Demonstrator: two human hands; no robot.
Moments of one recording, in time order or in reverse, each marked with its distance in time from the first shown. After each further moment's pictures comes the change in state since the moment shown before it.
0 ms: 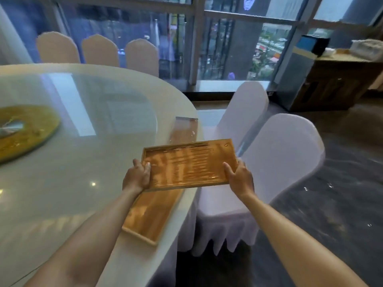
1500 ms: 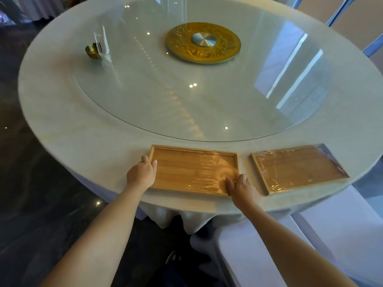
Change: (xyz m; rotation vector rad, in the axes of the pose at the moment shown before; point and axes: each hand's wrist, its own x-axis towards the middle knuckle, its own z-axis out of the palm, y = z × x) left_hand -0.088 -0.048 0.110 0.297 0.342 -1.069; right_hand 0.154 0.001 0.181 -0.547 -0.994 -0.938
